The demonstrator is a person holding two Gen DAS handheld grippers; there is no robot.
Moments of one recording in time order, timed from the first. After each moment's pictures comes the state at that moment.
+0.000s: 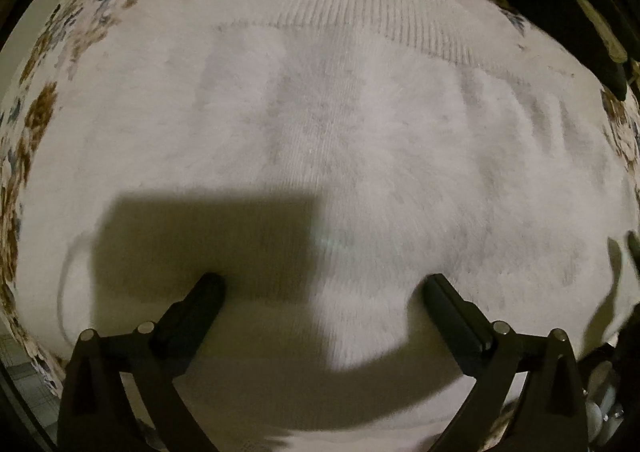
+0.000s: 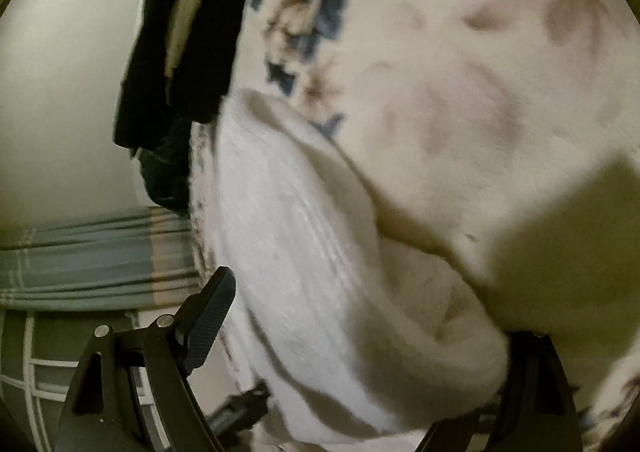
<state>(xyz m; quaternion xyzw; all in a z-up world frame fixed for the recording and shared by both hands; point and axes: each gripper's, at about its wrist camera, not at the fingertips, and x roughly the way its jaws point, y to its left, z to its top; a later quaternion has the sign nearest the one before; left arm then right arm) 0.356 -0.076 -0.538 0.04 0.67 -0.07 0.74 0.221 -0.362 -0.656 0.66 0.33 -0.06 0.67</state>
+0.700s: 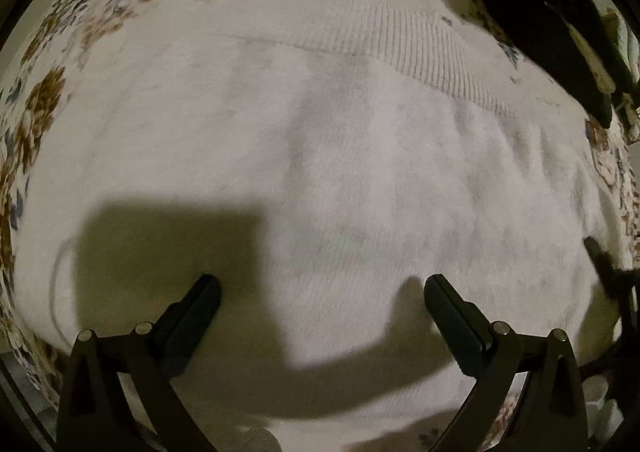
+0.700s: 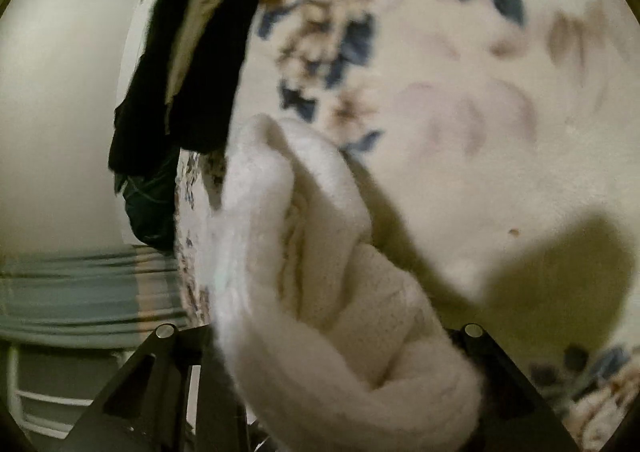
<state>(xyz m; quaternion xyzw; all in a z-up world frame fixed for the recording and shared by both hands) 0.359 -0.055 -0.517 -0.01 0.65 -0.08 0.75 0.240 -0.346 -0.622 0.64 0.31 -0.15 0.69</state>
